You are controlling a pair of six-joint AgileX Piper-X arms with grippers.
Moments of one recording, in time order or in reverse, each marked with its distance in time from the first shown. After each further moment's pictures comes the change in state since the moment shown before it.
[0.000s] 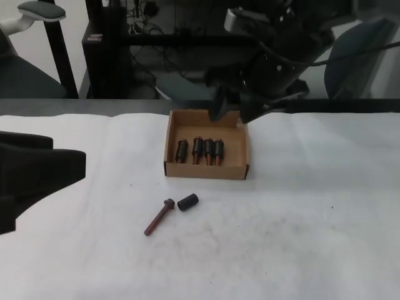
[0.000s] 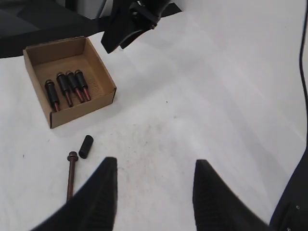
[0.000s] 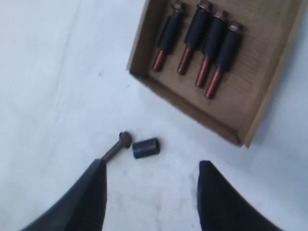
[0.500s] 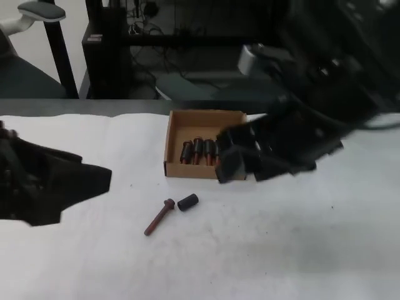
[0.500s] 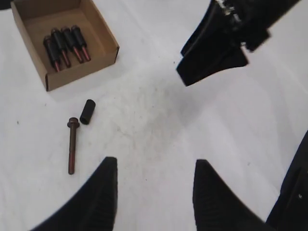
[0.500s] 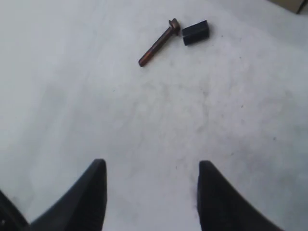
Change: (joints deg) left arm 0.0 10.5 0.0 0.1 1.1 4.5; right arm 9.6 -28.4 34.2 -11.3 1.5 8.4
